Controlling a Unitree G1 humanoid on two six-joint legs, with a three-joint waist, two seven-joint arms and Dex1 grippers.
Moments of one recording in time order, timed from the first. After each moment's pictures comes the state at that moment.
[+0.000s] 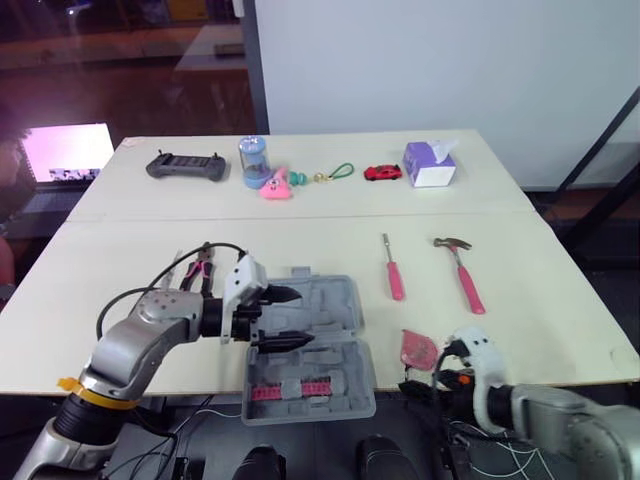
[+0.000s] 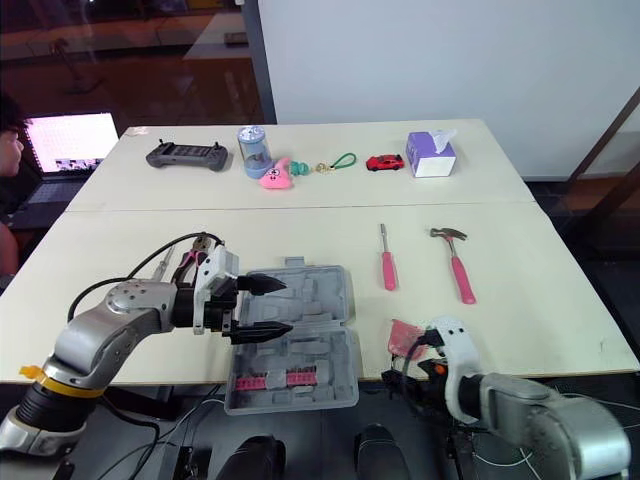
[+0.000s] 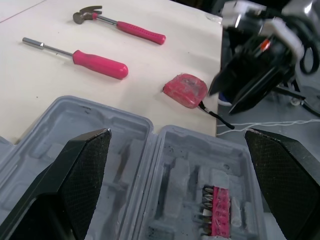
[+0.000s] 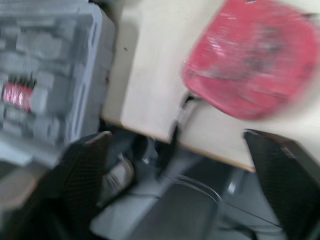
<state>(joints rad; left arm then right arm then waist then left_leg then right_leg) -0.32 0.67 -0.13 -0.28 -0.53 0.58 -1.04 0.10 -0.59 -0.33 -0.69 0.72 1.48 0.49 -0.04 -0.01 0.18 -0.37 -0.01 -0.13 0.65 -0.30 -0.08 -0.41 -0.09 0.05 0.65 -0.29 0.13</state>
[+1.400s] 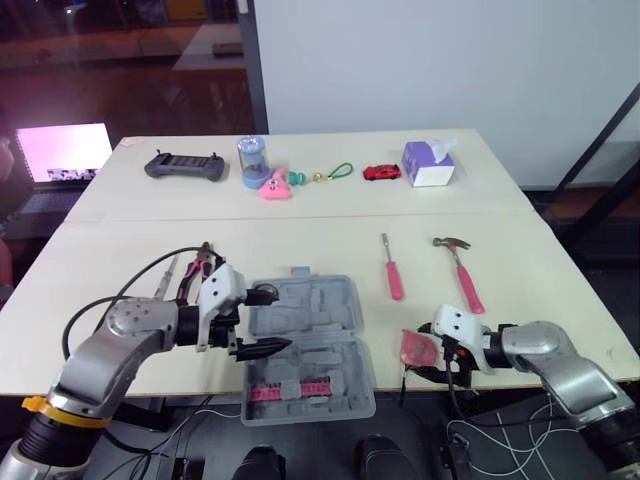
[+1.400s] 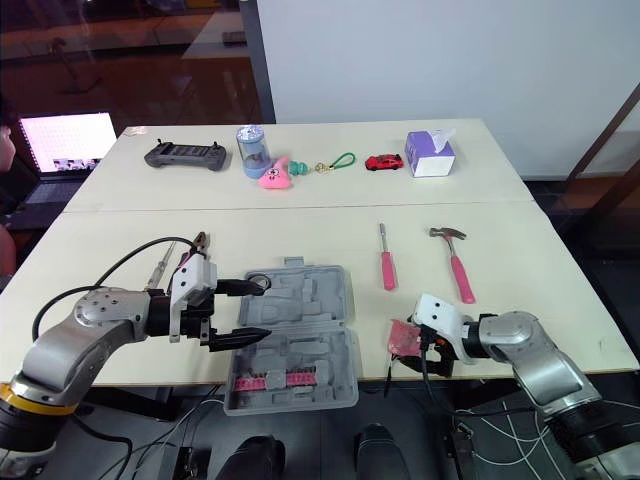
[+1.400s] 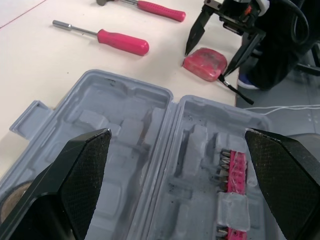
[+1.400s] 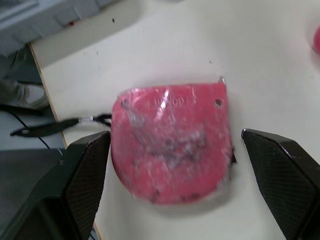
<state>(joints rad) -0.21 0.75 -0.06 -0.32 -0.48 0.51 -1.04 -0.16 -0.84 0.18 -0.01 0.13 0.30 1.03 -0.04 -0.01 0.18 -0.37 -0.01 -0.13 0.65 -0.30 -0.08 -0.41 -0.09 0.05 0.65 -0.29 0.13</state>
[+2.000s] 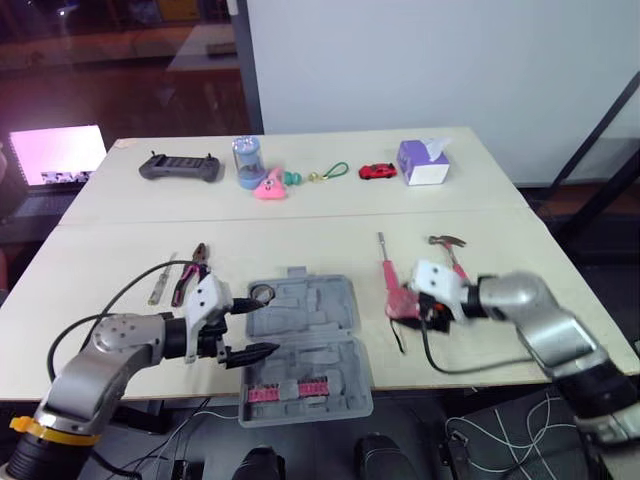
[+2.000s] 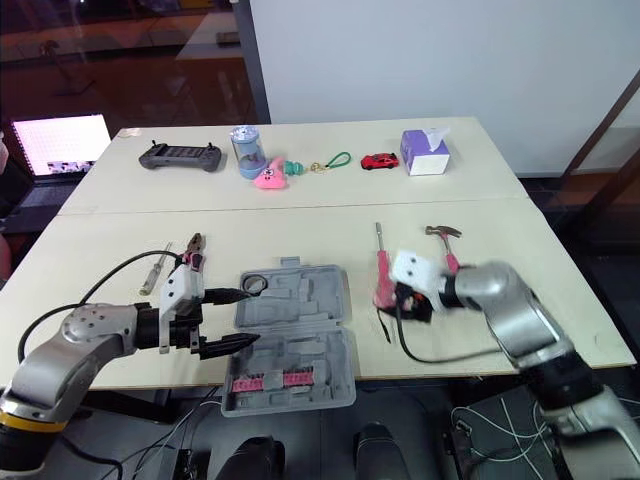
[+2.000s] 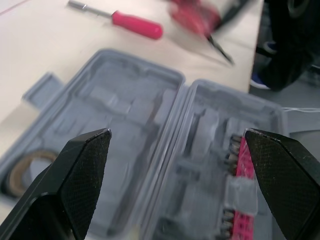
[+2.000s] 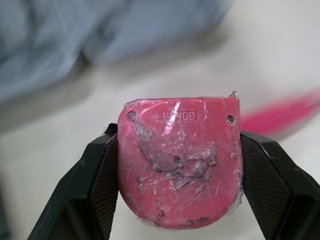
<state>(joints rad) -0.08 0.74 0.00 -0.31 -0.46 0.45 -1.01 -0.53 -0.81 0.27 -0.10 0.03 0.48 1.07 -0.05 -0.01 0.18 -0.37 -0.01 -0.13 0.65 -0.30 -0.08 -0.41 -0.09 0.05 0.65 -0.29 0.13</state>
